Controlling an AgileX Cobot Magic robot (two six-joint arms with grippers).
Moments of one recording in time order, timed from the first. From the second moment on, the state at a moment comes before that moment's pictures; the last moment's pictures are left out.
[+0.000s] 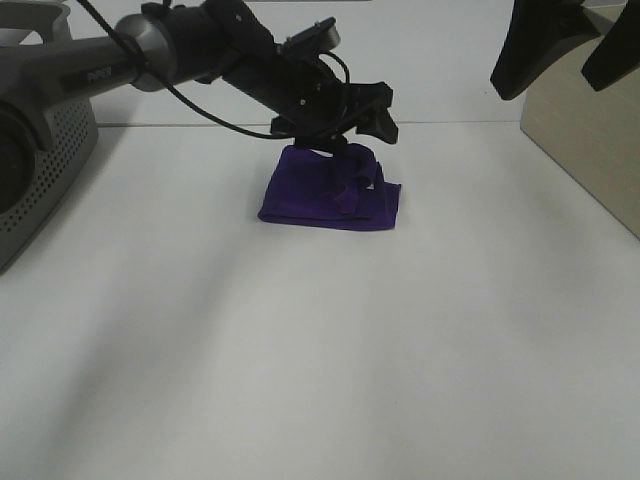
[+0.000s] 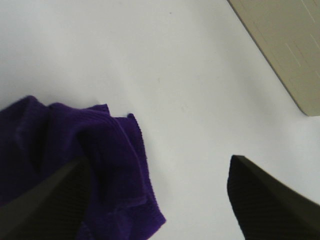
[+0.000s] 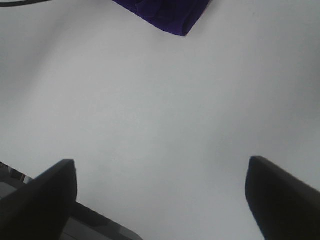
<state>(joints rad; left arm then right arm) -0.45 2.57 -2.28 -0.71 0.74 0.24 0.29 1.51 -1.46 0.23 1.22 -0.14</state>
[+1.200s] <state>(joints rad) -0.16 2.30 -2.29 0.04 1.21 0.03 0.29 2.20 -1.94 0.67 0.99 -0.94</state>
